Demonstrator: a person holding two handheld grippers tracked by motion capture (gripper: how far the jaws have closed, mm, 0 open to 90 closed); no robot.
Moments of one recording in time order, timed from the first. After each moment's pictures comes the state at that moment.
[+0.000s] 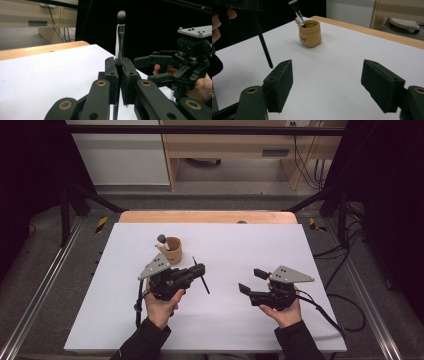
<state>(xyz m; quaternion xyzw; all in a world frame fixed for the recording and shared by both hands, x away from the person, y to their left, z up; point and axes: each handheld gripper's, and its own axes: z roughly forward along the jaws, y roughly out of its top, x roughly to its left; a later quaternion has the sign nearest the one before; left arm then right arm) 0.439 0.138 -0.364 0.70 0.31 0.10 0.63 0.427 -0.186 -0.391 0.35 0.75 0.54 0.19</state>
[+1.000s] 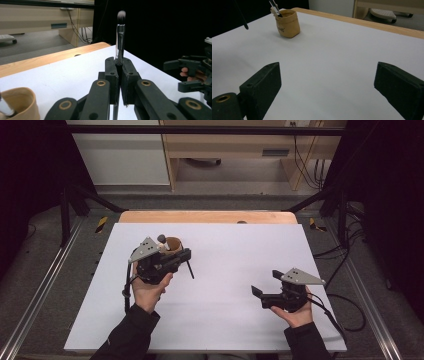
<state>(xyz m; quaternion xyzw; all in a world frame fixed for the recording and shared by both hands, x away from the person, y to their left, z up) 0.466 0.163 -0.338 0.71 0.33 0.16 0.60 0.426 -0.216 -0.404 0.40 0.74 0.50 0.21</state>
